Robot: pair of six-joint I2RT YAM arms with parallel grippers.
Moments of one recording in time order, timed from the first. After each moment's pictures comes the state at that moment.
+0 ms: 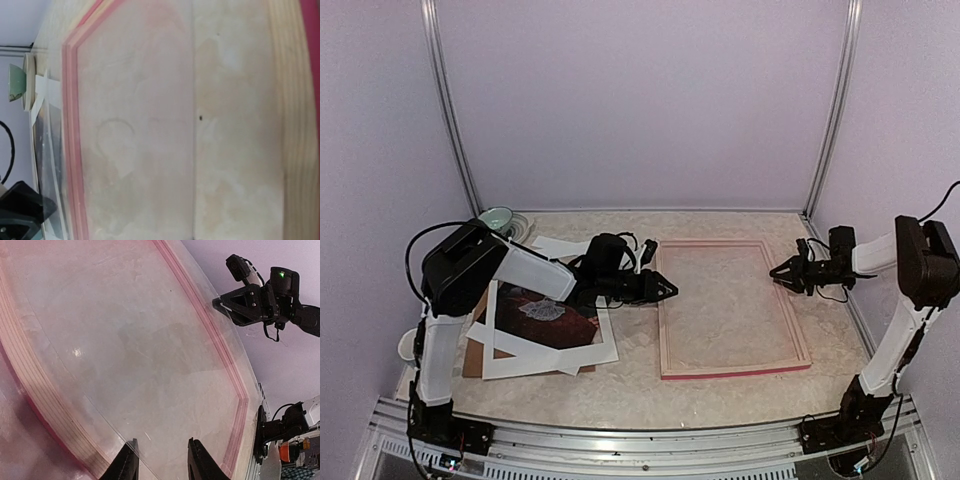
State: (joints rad) left arm -0.77 2.18 1.29 0.43 0.49 -0.66; right arm -0.14 1.79 0.89 -0.03 -0.90 0.45
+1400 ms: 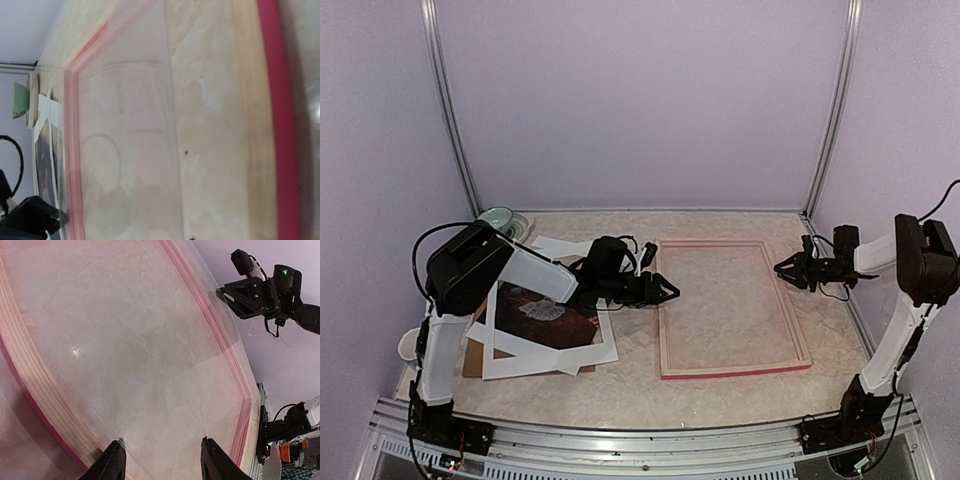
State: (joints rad) left arm -0.77 2.22 1.29 0.45 0.50 -0.67; right arm -0.18 1.83 0.91 0.05 -0.90 0.47
